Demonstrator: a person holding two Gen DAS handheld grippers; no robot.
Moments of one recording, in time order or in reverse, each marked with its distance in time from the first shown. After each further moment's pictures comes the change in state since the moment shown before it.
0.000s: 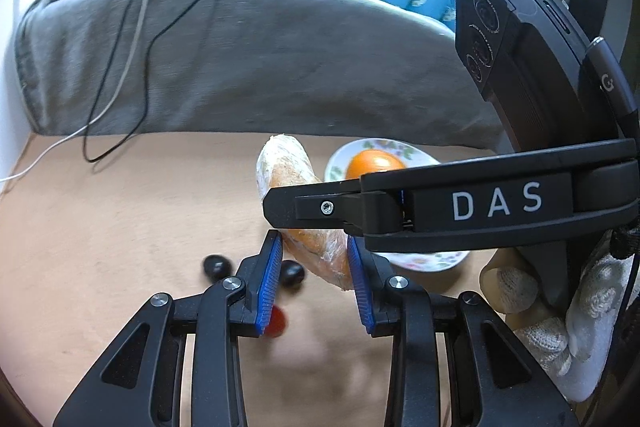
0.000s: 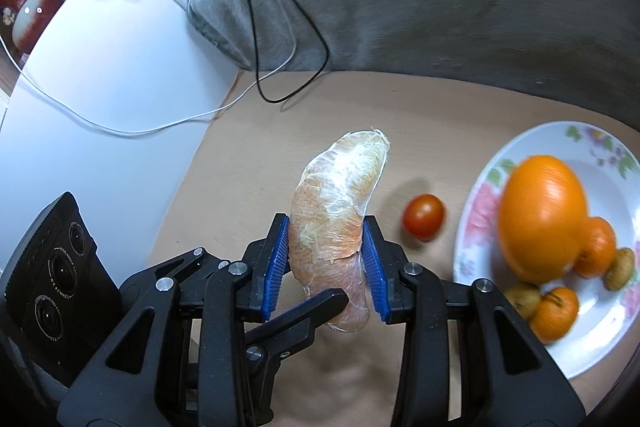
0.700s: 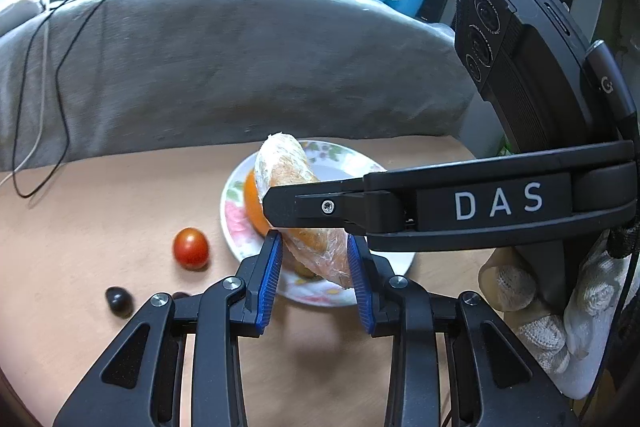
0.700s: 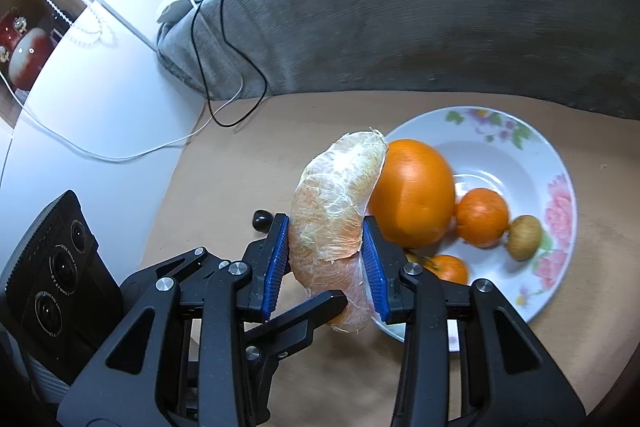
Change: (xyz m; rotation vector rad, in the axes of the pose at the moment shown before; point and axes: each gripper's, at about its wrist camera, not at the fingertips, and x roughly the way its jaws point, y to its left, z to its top) left arm 0.044 -0.057 0.024 0.087 0.029 -0.089; right arm -0.060 -0.062 -0.018 0.086 -0.074 -0.050
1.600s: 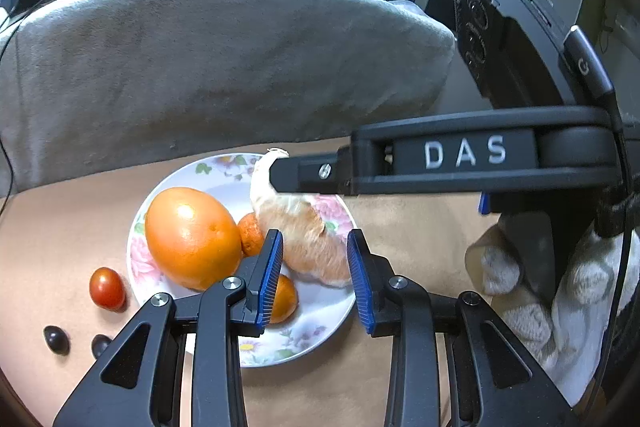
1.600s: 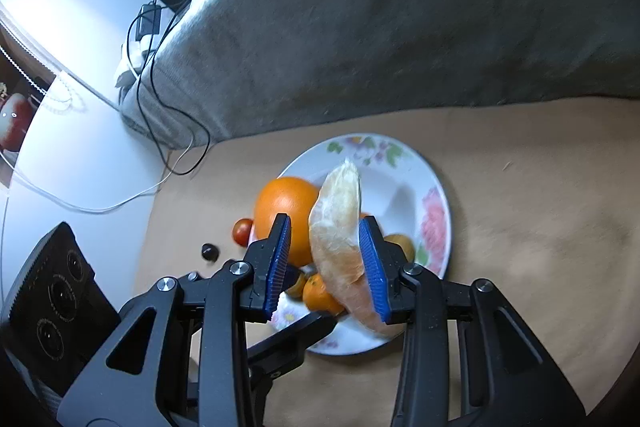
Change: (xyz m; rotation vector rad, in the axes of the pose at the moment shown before) left arm 0.044 -0.050 0.018 0.065 0.031 -0.054; right arm -0.045 -0.078 0.003 0.139 -0.112 -0.066
